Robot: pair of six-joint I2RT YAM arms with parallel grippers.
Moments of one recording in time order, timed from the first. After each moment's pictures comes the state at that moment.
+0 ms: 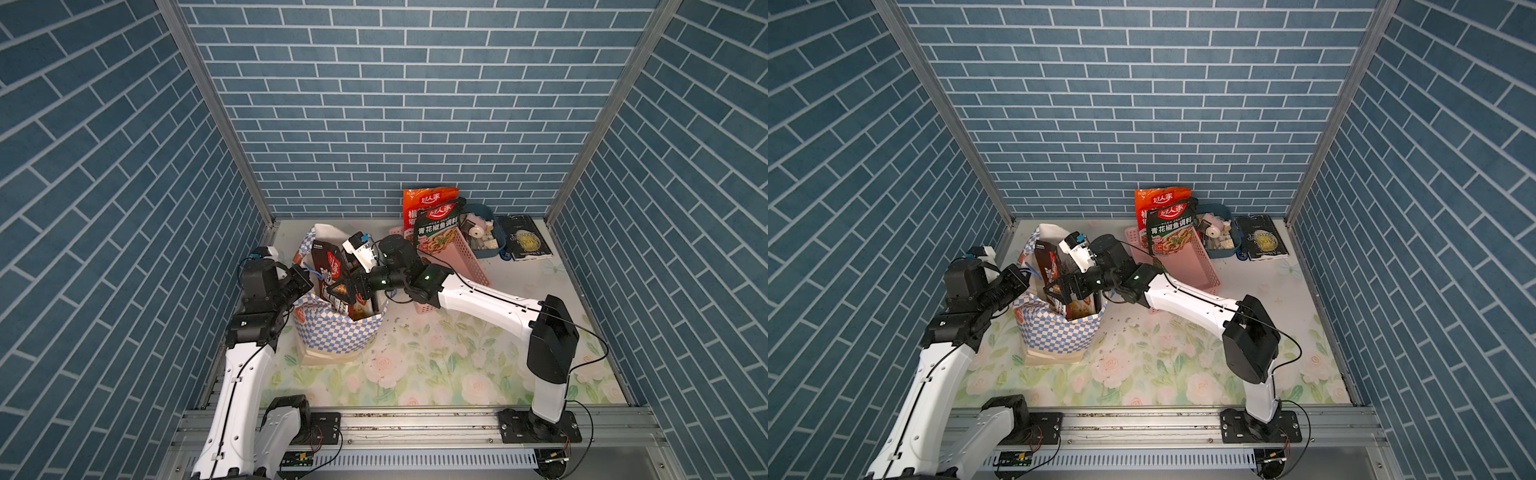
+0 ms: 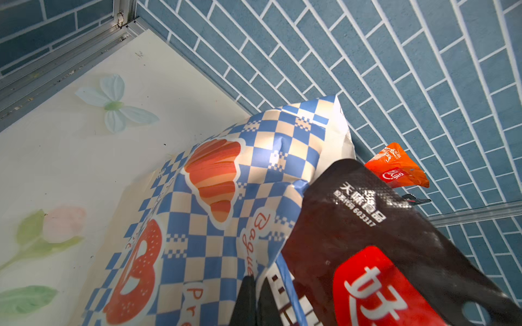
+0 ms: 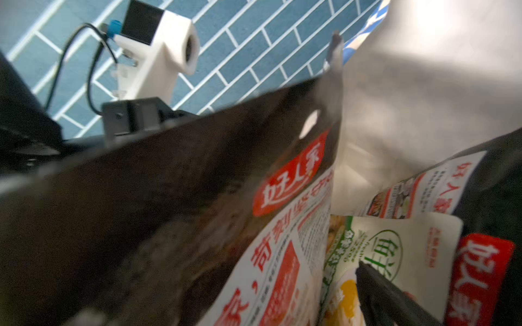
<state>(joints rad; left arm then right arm) 0.08 0.89 0.88 -0.49 0.24 -0.65 1.02 1.89 1.65 -0.13 -0.51 0.44</state>
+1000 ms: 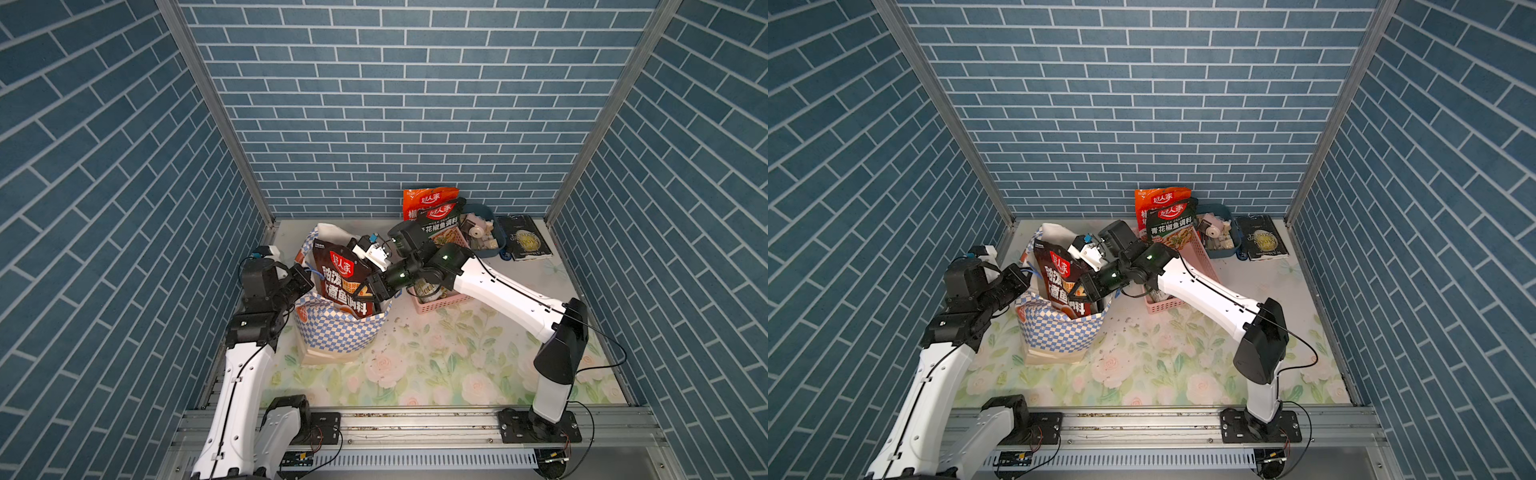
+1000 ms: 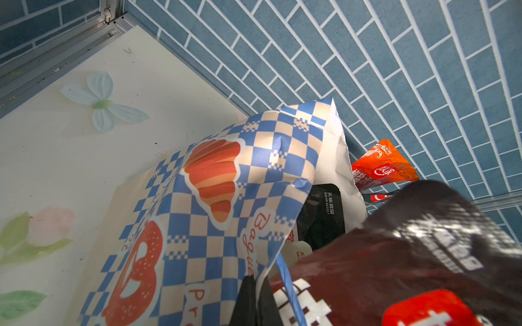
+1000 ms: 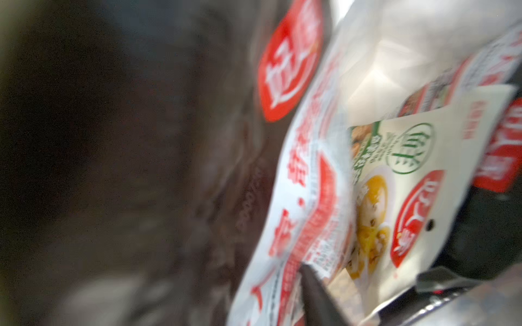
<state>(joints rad) 0.08 0.89 0.88 -0.48 0.26 -0.65 0.97 1.85 1.86 -0.76 -0.69 0.31</state>
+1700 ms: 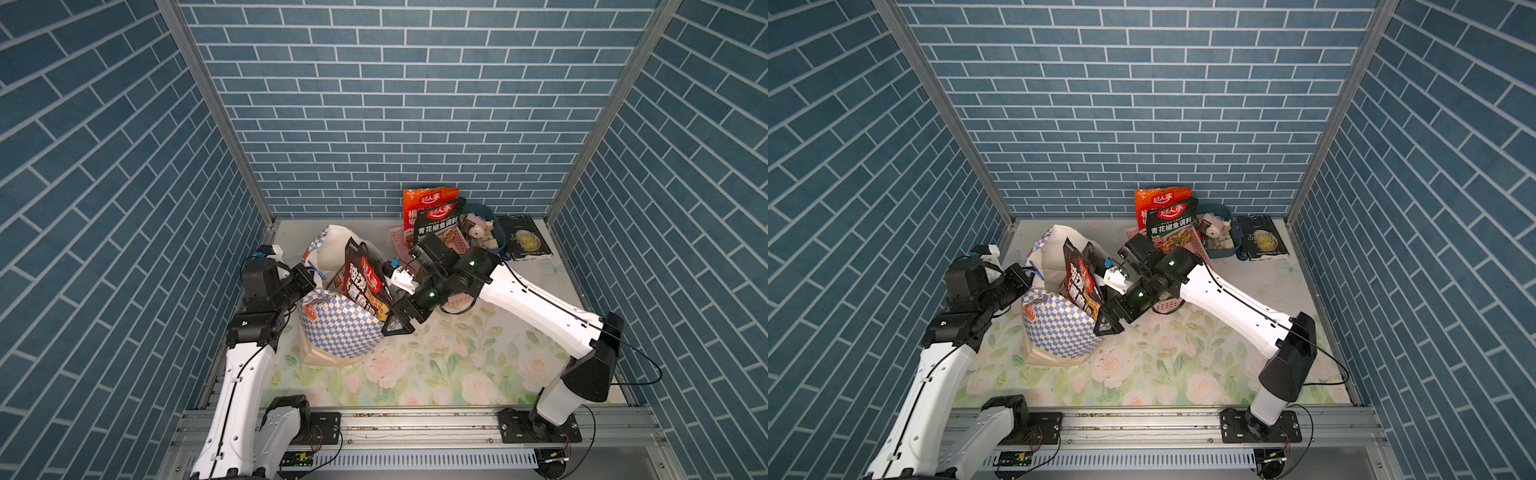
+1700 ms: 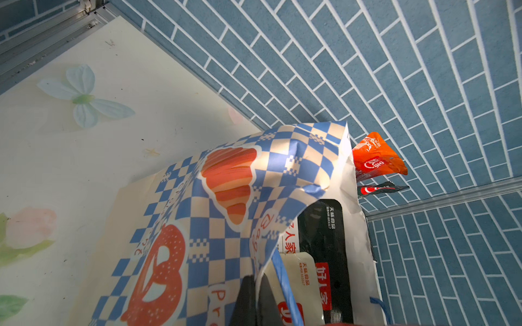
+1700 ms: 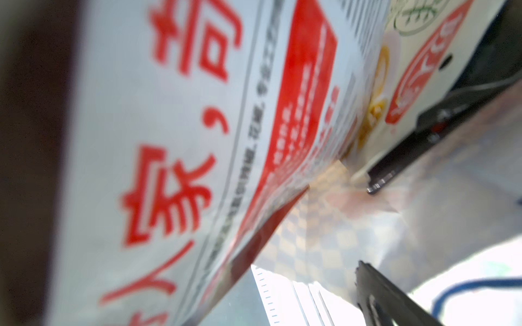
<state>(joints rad) 0.07 0.89 0.88 -0.47 0.30 -0.65 0.98 1.65 1.69 -1.10 -0.62 0.14</state>
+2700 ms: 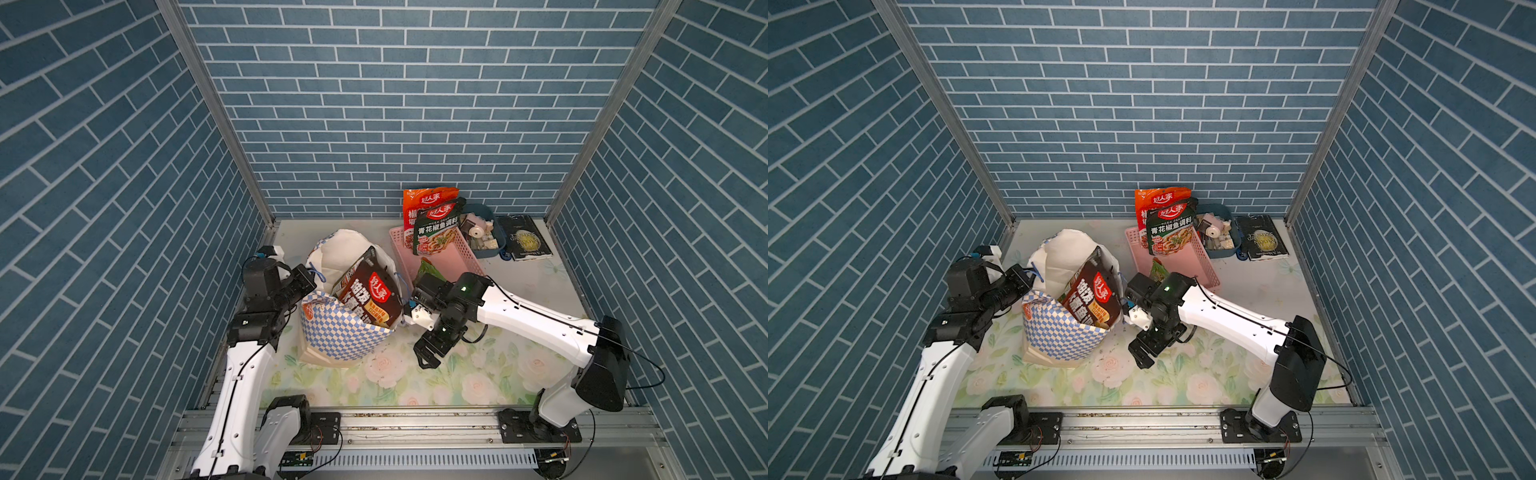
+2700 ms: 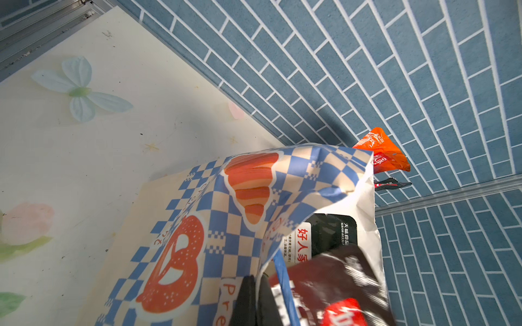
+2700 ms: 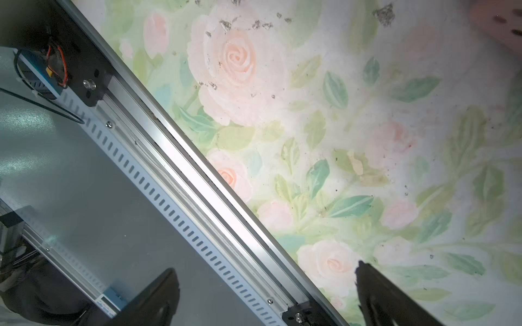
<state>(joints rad) 0.07 0.90 0.87 -0.47 0.30 -0.65 1.04 1.60 1.43 -1.26 -0.26 0.12</state>
